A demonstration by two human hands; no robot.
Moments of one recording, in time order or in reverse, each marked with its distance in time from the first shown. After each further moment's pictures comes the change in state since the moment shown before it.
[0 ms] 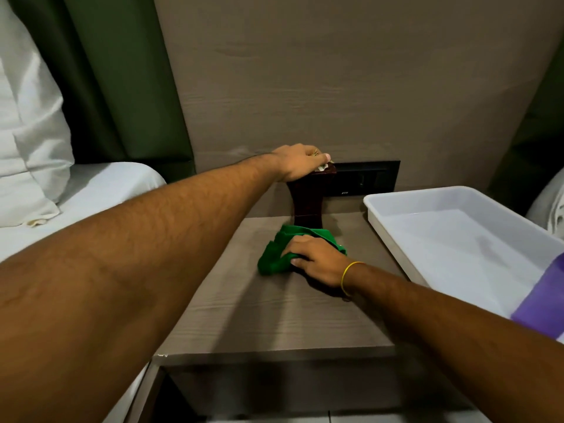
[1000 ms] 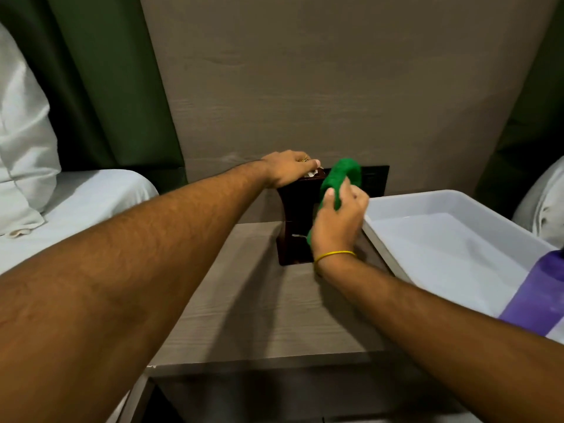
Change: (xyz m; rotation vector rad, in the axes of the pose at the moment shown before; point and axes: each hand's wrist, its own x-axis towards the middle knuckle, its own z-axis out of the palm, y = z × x) left_hand 0.004 0.000 0.002 0.056 0.068 0.018; right_hand 0.009 -0.063 -0.058 0.603 1.249 0.615
